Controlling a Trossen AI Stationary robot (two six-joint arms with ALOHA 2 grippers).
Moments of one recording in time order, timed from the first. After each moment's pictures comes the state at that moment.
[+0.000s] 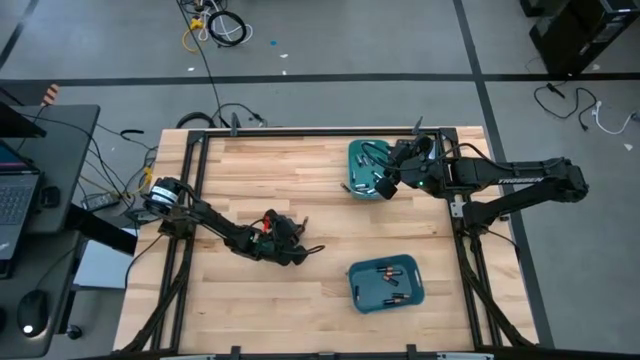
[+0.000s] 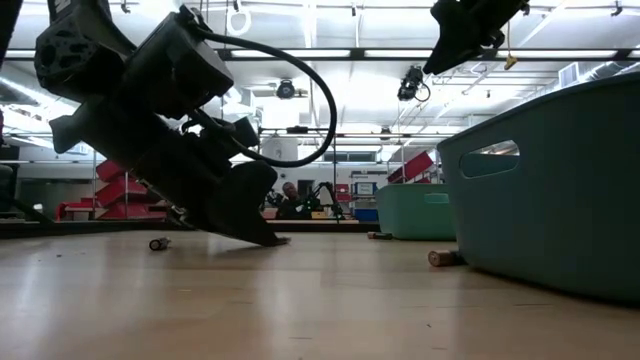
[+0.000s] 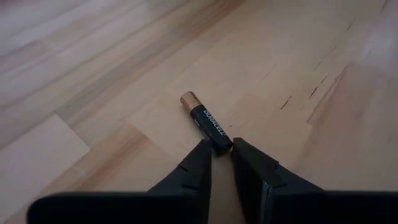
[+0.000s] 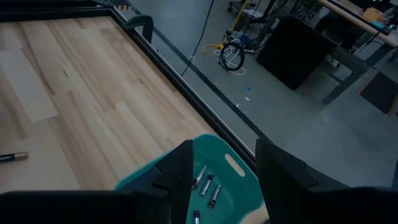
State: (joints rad) left arm -0.29 1.87 0.67 0.34 -0.77 -0.71; right arm -0.02 1.11 1.01 -0.60 0.76 0.19
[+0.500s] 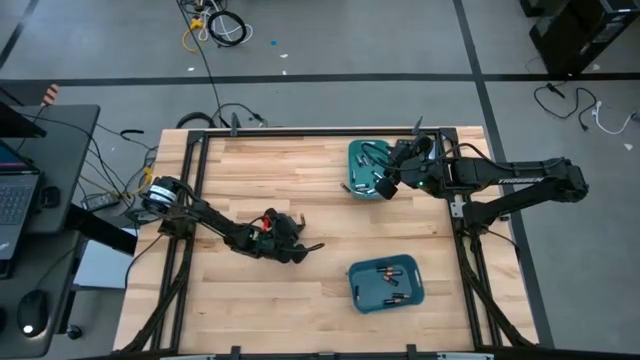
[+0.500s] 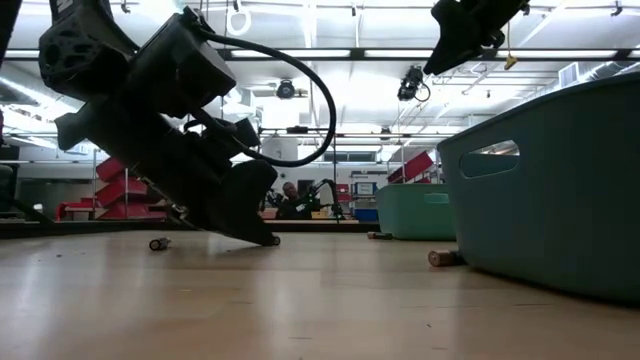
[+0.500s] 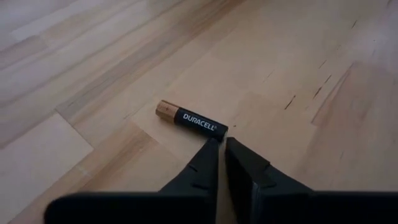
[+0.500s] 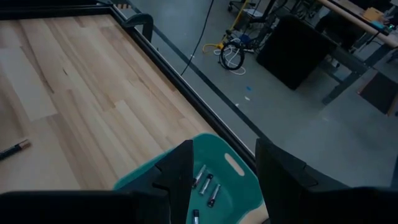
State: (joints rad) left arm -0.29 1.86 0.66 0.32 -0.72 -0.71; right arm -0.02 1.11 1.01 -0.60 0.76 0.19
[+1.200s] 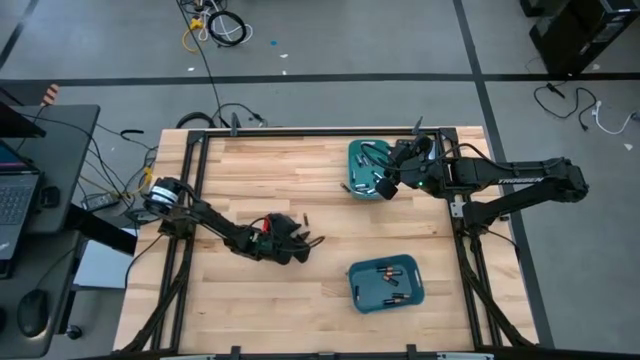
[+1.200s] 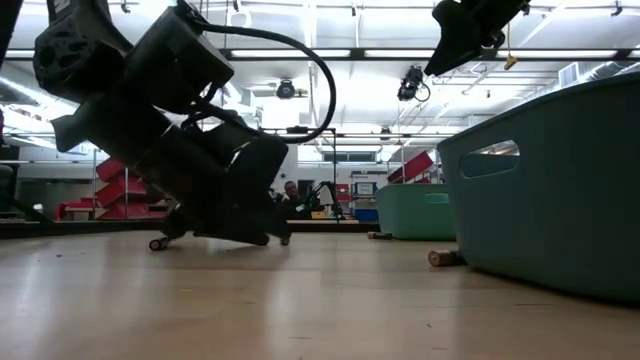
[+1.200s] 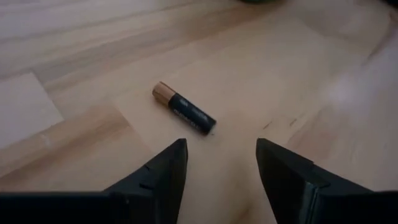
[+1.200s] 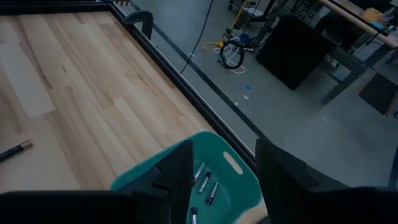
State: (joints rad) left arm -0.29 1.86 0.66 0.41 -0.75 -0.95; right arm -0.02 1.11 1.01 -0.61 0.76 0.18
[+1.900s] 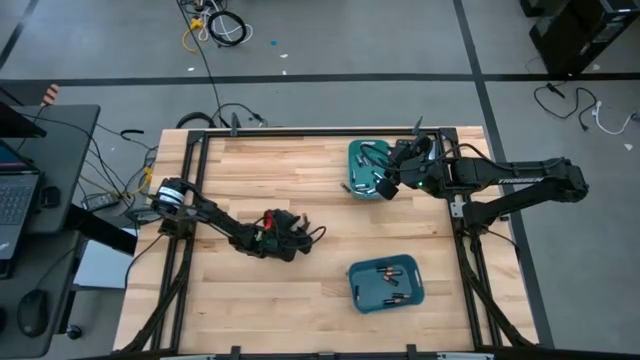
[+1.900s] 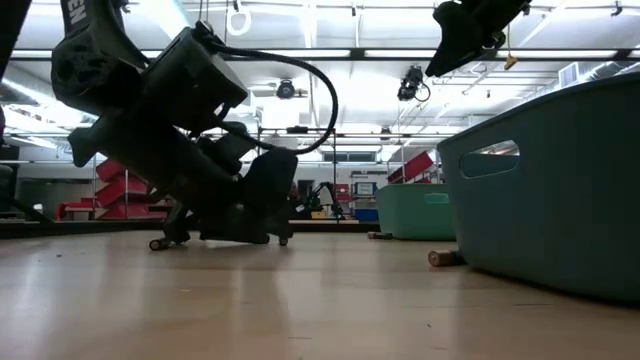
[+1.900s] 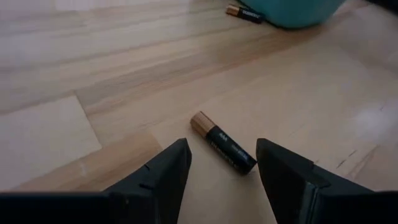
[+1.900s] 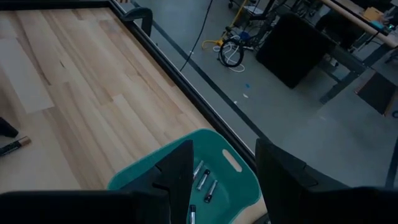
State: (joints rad) left arm -0.25 1.92 0.68 0.38 -0.85 -1.02; right arm -0.02 1.11 1.01 -0.62 0.76 0.18
